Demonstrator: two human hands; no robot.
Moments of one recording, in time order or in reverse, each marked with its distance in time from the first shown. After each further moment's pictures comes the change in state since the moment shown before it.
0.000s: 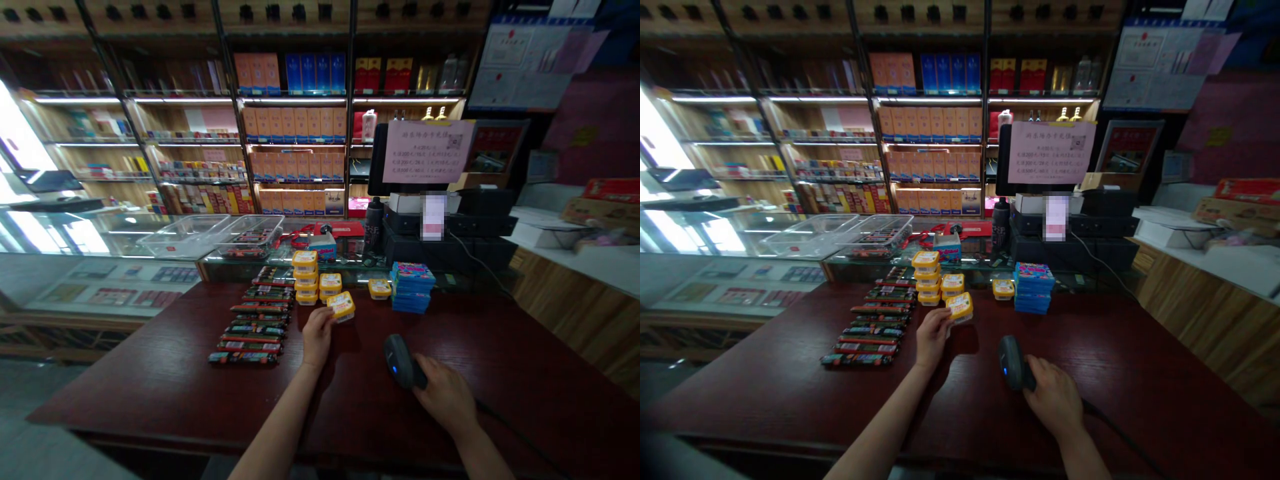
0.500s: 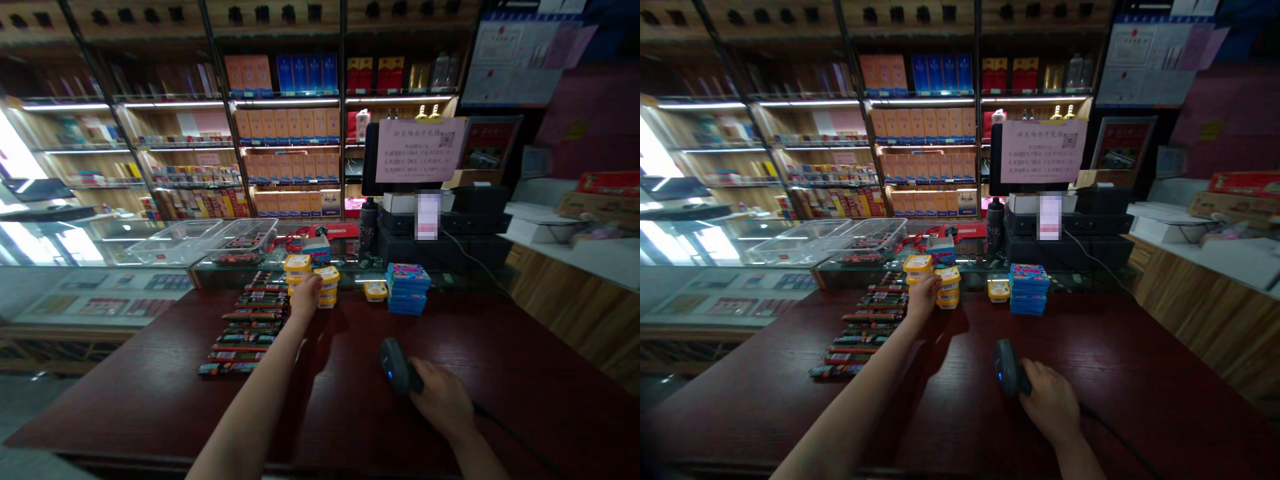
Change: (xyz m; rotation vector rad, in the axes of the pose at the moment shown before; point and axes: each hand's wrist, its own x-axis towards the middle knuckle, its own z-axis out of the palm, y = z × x) left_hand 0.109 -0.021 0.004 0.366 -0.194 0.099; right_hand 0.005 -0.004 -0.008 0.089 -0.061 0.050
